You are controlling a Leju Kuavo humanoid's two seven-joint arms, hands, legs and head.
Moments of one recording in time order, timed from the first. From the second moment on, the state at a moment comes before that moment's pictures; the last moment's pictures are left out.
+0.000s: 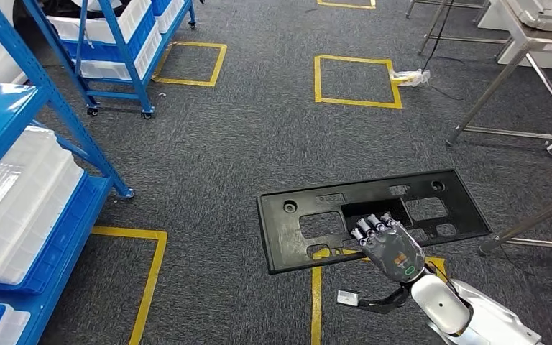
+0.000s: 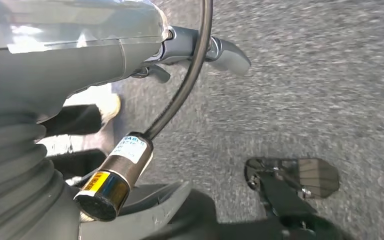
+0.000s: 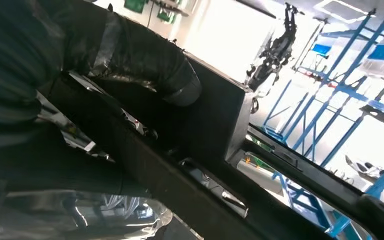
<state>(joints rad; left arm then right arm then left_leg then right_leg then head) -0.06 -0.13 -0.29 -0.17 0.04 0.40 0.09 -0.39 -0.62 0.95 -1.35 1.57 -0.58 0.36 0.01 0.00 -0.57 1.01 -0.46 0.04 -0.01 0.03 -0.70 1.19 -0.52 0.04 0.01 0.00</state>
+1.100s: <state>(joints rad) -0.06 -0.13 -0.29 -0.17 0.05 0.43 0.08 -0.40 -0.51 0.90 -1.24 1.57 -0.64 0.41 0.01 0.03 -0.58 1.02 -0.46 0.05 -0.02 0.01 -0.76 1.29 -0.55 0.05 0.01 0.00</state>
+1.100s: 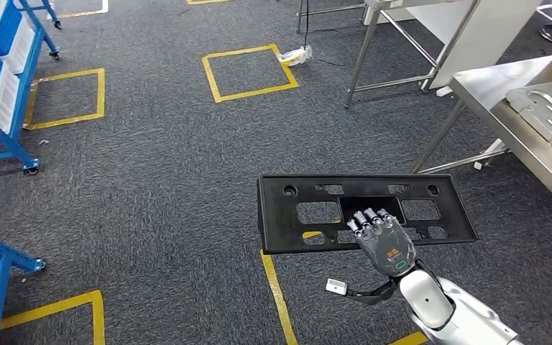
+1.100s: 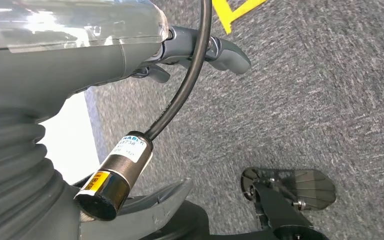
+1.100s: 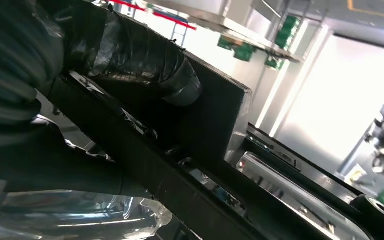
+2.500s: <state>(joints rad) -0.06 -0.13 -0.28 -0.17 0.05 0.42 0.13 -0.40 -0.50 0.84 -1.21 1.57 -0.64 0.33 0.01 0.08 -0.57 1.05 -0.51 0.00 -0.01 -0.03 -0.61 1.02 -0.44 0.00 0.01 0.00</state>
